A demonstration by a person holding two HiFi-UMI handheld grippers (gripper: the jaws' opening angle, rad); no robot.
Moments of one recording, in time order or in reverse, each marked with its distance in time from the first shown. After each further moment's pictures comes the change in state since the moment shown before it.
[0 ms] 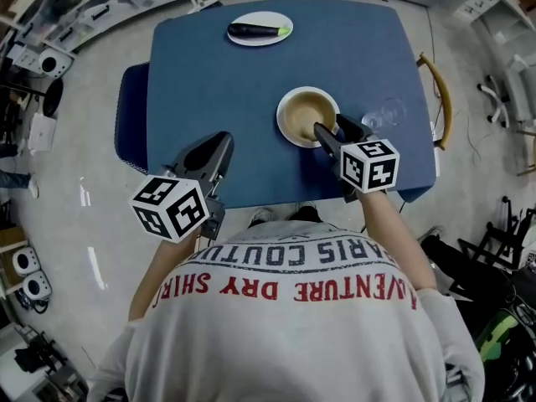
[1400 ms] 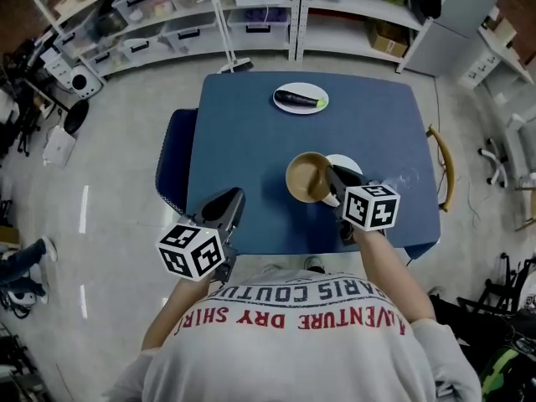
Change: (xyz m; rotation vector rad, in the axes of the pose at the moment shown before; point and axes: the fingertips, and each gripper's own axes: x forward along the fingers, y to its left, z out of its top) left arm -0.067 0.049 0.012 -0.006 -0.101 0.063; right arm 0.024 0.075 0.062 0.071 -0.053 0.050
